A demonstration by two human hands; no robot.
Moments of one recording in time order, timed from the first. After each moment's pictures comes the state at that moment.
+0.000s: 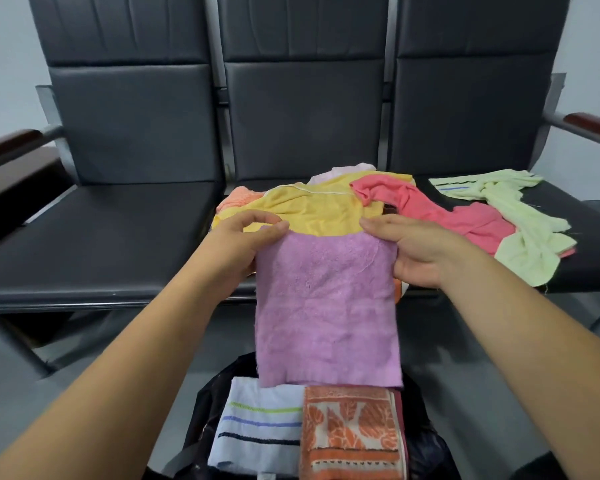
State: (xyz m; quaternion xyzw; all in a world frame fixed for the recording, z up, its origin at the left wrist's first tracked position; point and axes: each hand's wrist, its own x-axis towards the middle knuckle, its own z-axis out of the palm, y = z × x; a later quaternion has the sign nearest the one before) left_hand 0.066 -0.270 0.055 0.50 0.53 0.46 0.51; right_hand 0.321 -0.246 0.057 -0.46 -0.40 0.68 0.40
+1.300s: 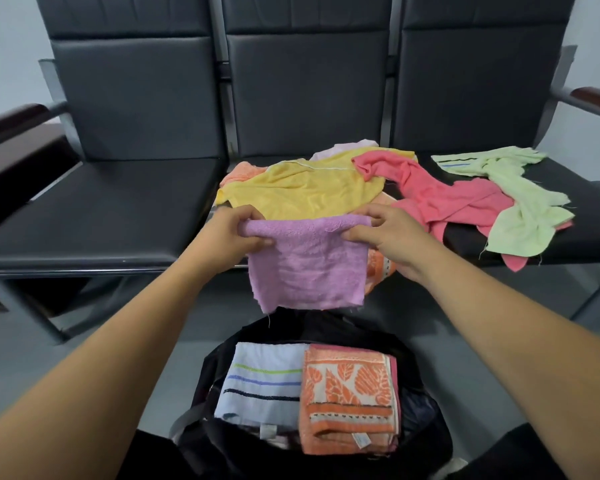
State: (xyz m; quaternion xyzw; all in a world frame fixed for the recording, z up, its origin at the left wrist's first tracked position) left_hand 0.037 -0.285 0.017 0.70 0.59 0.32 0.24; right_hand 0.310 -0.264 0.009 -0.53 -0.60 0.45 0.40
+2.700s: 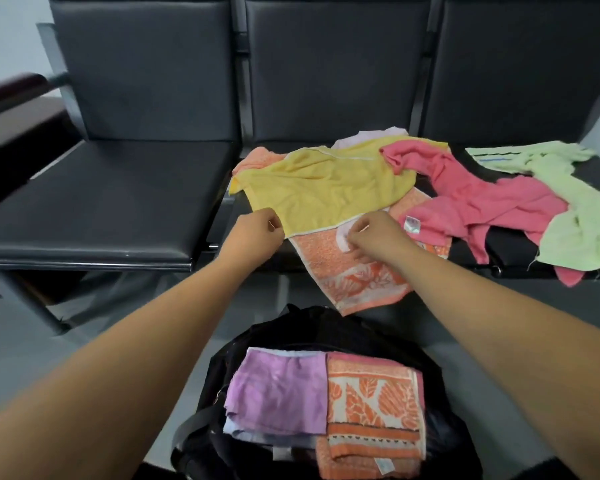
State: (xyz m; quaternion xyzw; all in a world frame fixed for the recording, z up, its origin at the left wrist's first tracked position) left_hand 0.028 -0.204 -0.049 0.64 0.69 0.27 0.20; right_hand 0.250 -0.190 -0.037 -0.66 -0.61 0.37 0.25
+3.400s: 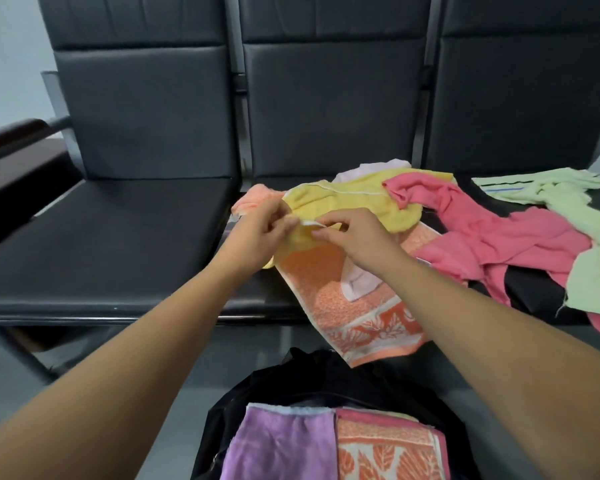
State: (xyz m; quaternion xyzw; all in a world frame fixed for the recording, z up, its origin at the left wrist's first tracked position) left_hand 0.028 -0.164 0.001 0.71 0.55 0.39 0.21; right_hand 0.224 -0.133 -0.011 -0.48 -0.75 0.29 0.35
